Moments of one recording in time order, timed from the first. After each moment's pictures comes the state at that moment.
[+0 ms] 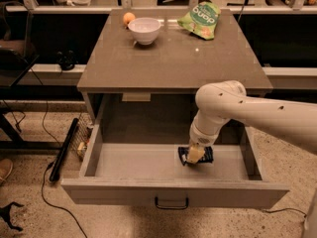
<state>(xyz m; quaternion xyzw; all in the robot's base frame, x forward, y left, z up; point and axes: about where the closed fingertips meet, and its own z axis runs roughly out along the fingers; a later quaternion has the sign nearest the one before) 0.547 -0.125 0.597 -0.62 0.78 0.06 0.06</state>
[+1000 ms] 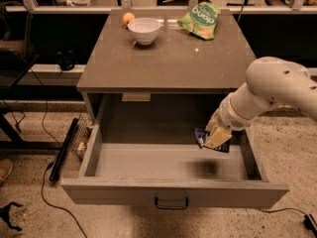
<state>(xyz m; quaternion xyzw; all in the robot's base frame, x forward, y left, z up) 0.548 -0.165 0.708 -0.62 0.76 0.08 0.19</state>
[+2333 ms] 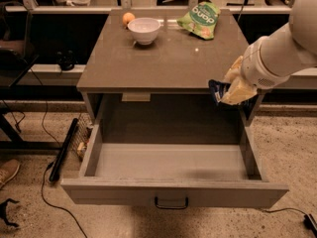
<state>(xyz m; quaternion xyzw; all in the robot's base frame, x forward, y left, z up) 0.556 -0.187 0.887 -0.62 0.72 -0.08 0.29</state>
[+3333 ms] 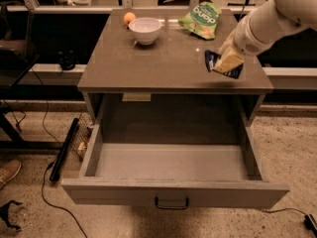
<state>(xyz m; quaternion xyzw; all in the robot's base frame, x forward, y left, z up) 0.669 -0.197 0.896 -0.58 0.75 -0.05 0.33</state>
